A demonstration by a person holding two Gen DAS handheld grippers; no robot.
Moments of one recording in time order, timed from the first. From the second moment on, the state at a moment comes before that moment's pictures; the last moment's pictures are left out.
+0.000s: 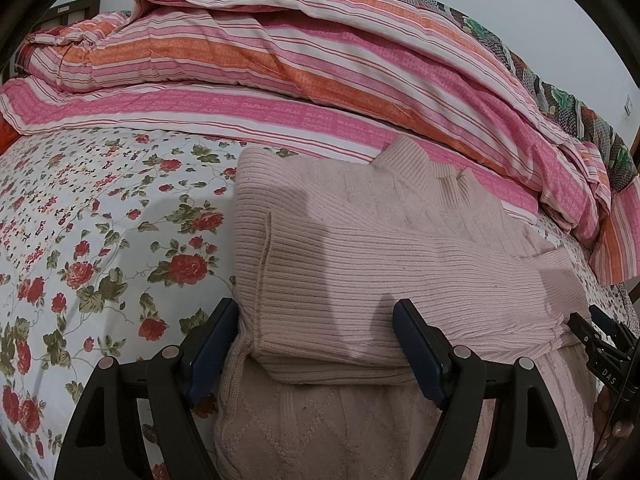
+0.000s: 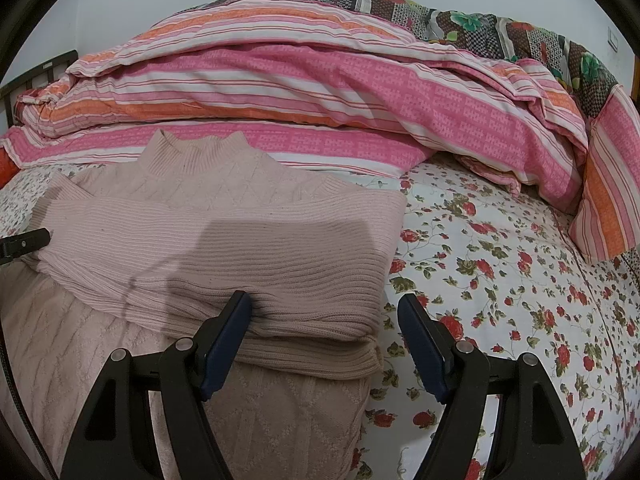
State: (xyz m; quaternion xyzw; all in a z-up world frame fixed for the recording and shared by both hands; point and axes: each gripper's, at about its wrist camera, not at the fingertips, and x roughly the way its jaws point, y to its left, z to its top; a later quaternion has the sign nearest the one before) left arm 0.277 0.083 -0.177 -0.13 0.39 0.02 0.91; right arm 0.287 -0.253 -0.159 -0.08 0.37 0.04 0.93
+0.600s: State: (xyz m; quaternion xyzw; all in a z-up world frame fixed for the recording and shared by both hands) left arm 0.262 0.083 -0.169 -0.15 0.35 0.00 0.92; right arm 0.279 -0.251 -0.152 -0.07 0.34 0.06 0.94
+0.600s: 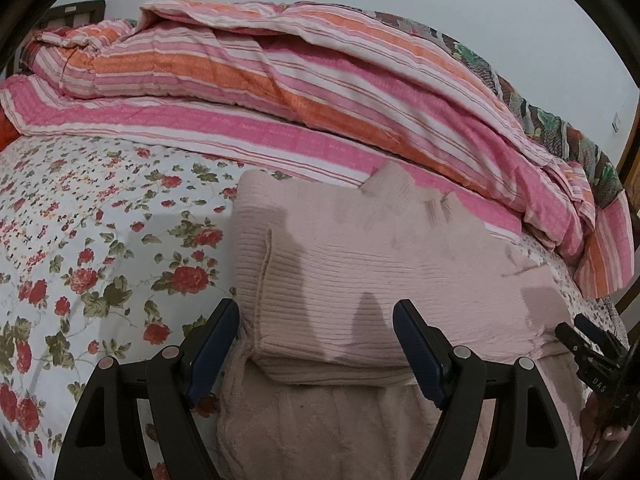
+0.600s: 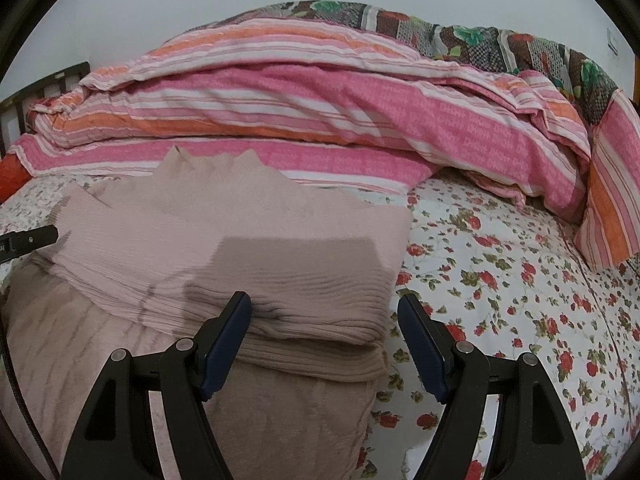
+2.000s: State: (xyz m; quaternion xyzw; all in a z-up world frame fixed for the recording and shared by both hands) left arm 0.216 0.106 -0.114 -0.11 0.25 -0.03 0.96; right arm 0.226 -0.267 -0.086 0.03 0.29 0.08 0.95
